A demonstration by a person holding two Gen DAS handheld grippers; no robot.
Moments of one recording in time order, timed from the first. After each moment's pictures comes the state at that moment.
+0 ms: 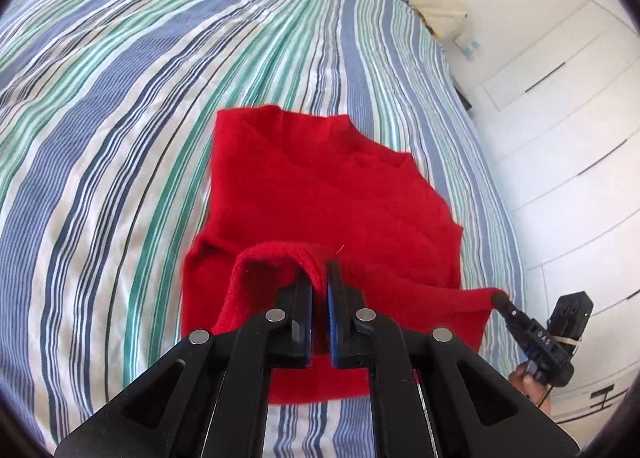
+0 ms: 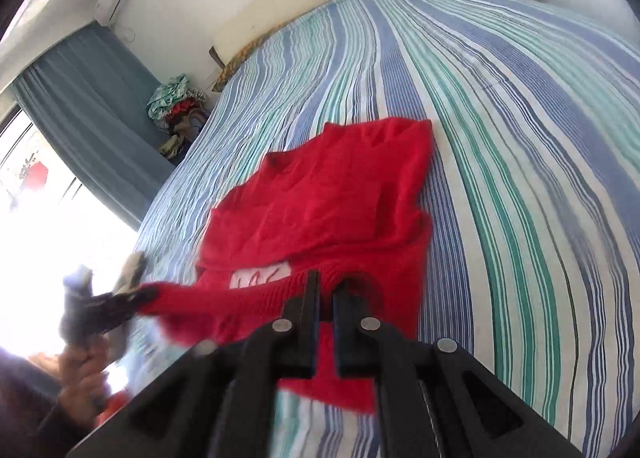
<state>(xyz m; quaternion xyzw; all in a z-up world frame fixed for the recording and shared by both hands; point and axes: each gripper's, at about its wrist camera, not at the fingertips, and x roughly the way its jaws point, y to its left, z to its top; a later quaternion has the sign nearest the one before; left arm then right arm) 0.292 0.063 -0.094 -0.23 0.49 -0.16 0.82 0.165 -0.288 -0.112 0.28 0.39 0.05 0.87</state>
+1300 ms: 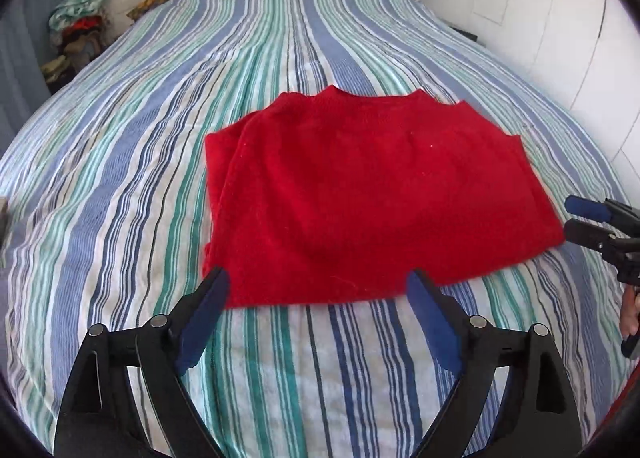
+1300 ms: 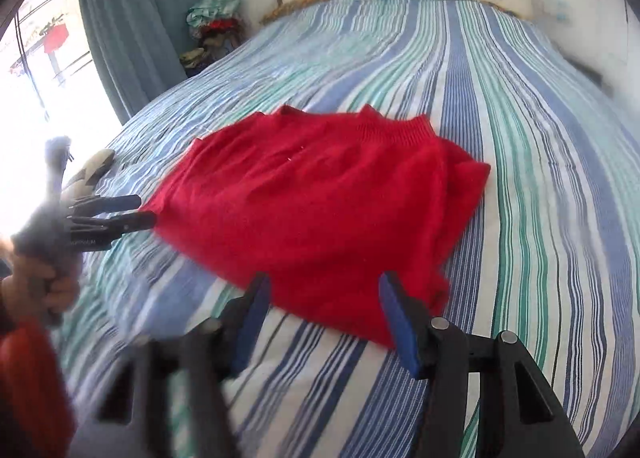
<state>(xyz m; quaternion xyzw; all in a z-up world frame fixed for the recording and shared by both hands) 0.228 0.000 -0.124 0.04 0.44 -0.12 0.89 0.203 -0.245 -0.130 0.05 0.42 0.12 0.90</state>
